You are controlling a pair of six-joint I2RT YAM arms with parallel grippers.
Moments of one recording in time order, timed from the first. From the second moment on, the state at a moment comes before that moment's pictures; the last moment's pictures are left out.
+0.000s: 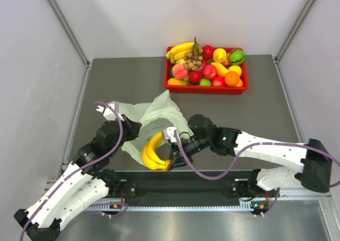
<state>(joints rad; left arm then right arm) -0.66 0.57 0.67 -0.50 -0.31 -0.76 1.12 1.30 0.89 -0.07 -0.72 -0.06</state>
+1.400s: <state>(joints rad) -0.66 0.52 0.69 -0.51 -0.28 -0.76 0.28 1.70 1.48 -0.14 0.13 0.01</state>
